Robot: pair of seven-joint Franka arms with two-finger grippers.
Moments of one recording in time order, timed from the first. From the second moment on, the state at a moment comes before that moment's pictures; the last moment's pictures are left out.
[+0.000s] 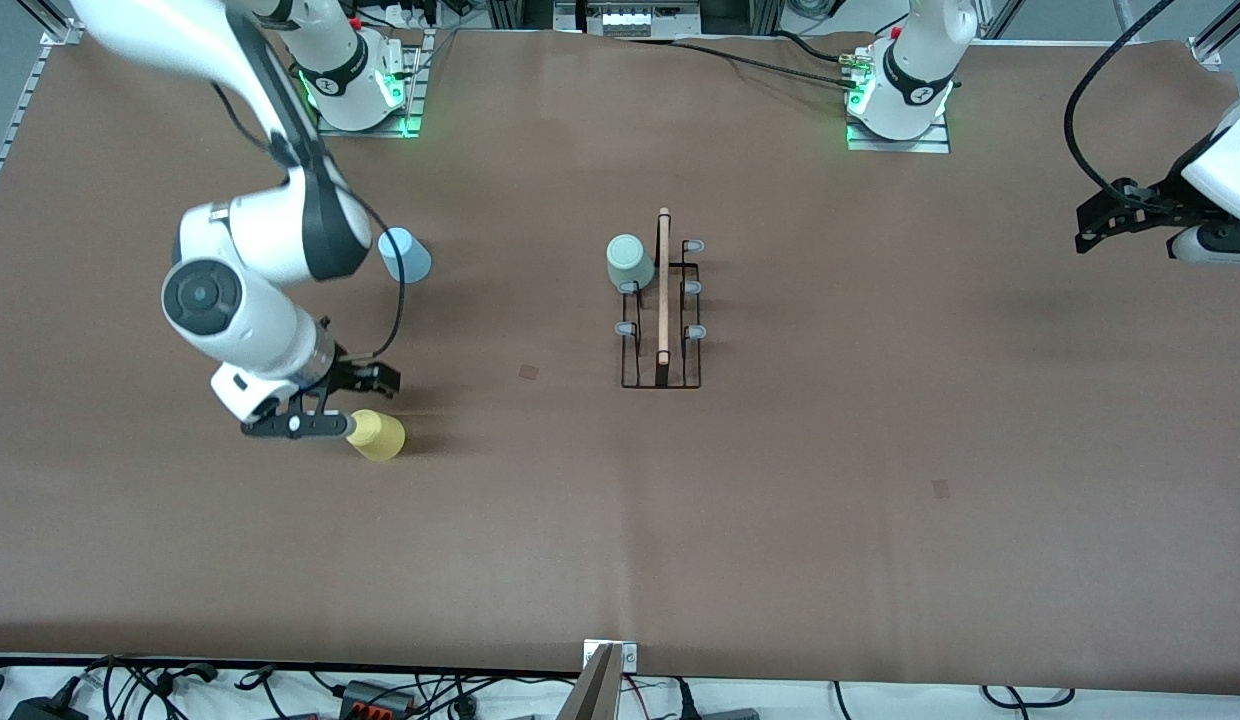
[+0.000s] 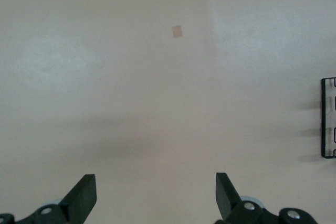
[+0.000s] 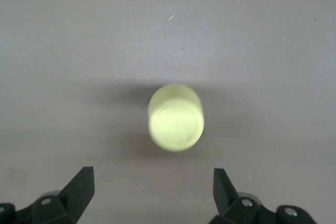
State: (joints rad) left arm 0.06 -0.08 -0.04 -1.73 0.04 1.65 0.09; right arm 0.19 0.48 0.03 -1.73 -0.04 2.23 0.18
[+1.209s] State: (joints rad) left arm 0.06 -0.07 -0.04 -1.75 0.03 1.65 0.09; right arm 0.18 0.59 0.04 -1.72 -0.04 2.35 0.09
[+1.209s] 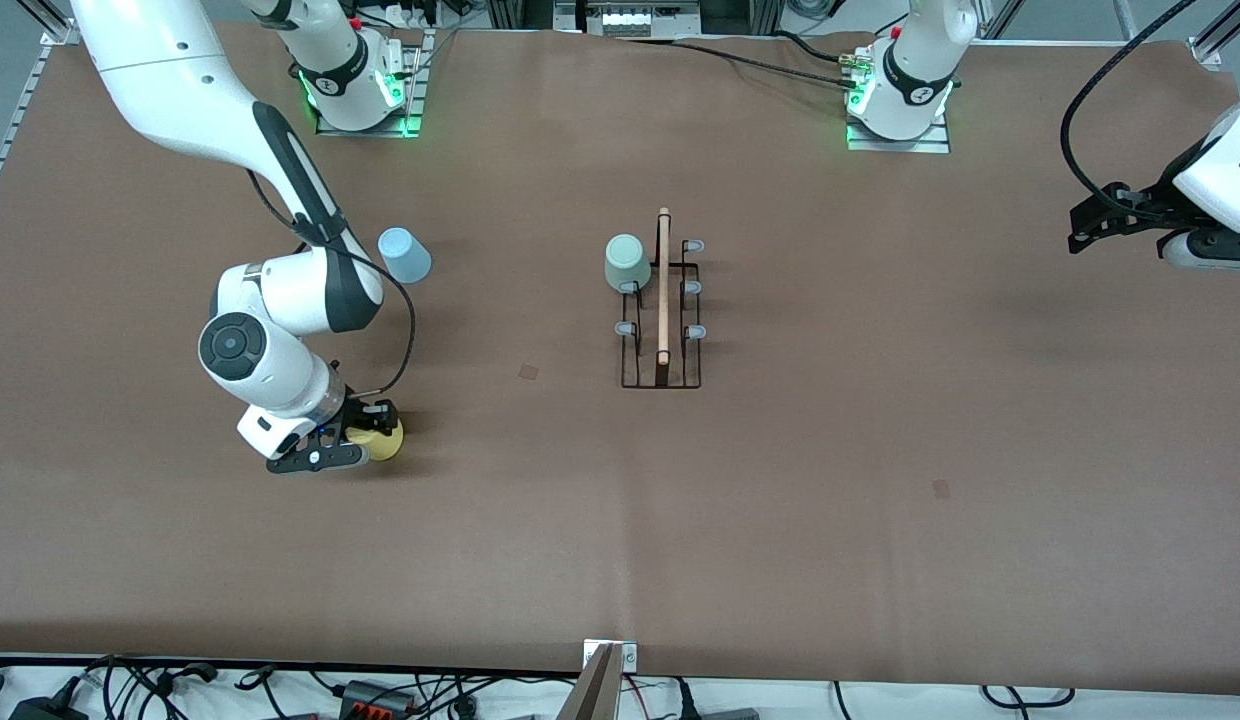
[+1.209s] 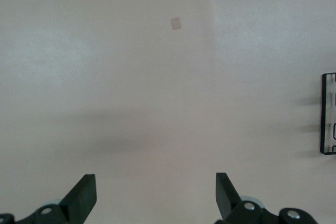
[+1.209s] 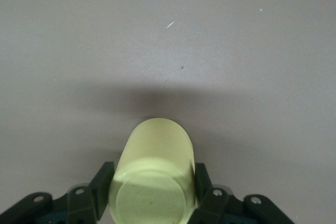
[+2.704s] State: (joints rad) left arm 0.06 -0.07 -0.04 -1.75 0.02 1.65 0.09; right arm 0.71 0.66 0.06 -1.31 -0.04 2.11 1.01
